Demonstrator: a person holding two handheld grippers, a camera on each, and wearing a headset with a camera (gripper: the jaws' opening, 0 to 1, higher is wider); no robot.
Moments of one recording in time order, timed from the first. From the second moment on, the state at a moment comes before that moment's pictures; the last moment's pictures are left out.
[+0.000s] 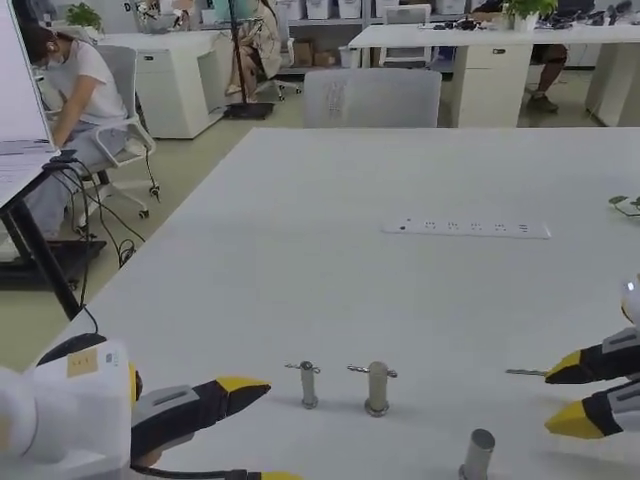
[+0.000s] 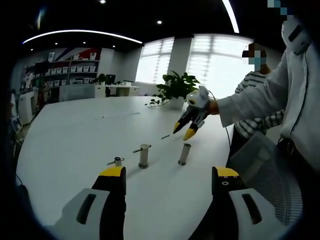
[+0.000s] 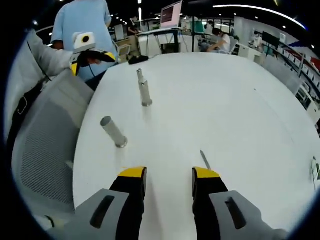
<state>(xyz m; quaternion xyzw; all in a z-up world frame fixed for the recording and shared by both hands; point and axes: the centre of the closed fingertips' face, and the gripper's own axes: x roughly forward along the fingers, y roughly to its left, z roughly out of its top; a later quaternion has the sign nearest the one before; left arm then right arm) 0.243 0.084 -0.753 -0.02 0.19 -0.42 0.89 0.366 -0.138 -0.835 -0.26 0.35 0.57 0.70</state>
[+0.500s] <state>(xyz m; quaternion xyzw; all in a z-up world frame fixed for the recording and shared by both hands) 0.245 0.090 -0.754 -0.03 0.19 -0.41 0.89 0.407 -0.147 -0.849 -0.34 0.38 0.55 0.66</state>
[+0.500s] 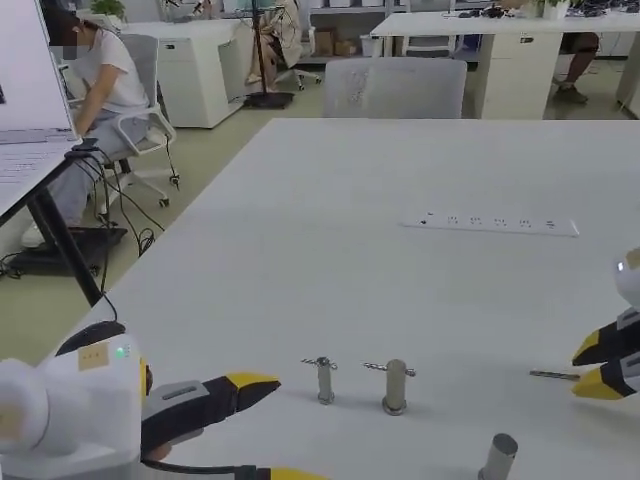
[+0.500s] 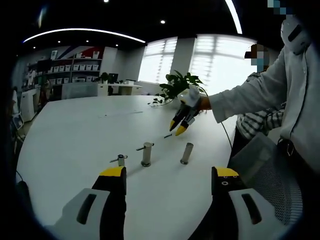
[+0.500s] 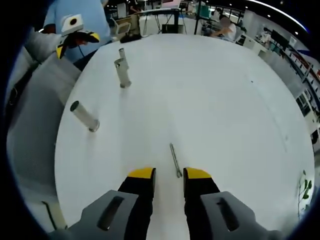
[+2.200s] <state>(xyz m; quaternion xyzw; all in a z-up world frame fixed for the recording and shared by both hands) 0.244 0.082 -0.749 -0.02 0.19 -0.42 0.89 0.403 -0.143 -0.845 -0.44 0.35 0.58 0.60</state>
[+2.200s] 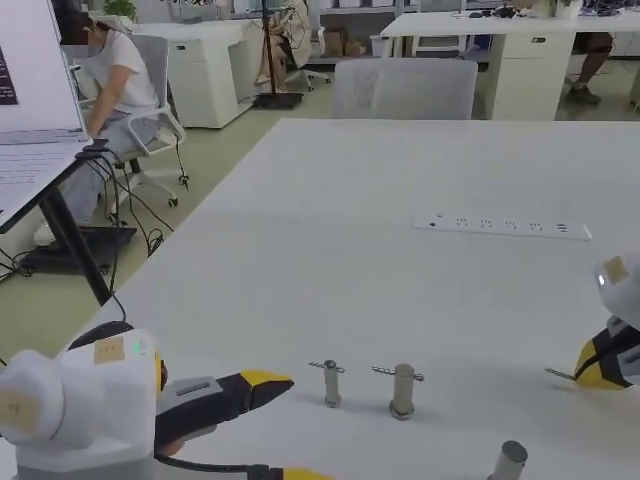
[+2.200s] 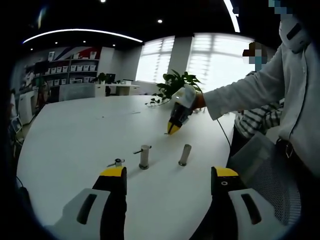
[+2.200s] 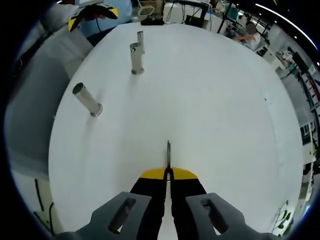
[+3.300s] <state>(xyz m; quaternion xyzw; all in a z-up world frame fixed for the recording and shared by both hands) 0.256 0.020 -0.731 0.00 0.18 -0.47 0.87 0.333 -0.088 -0.757 -0.47 0.25 0.60 0.59</state>
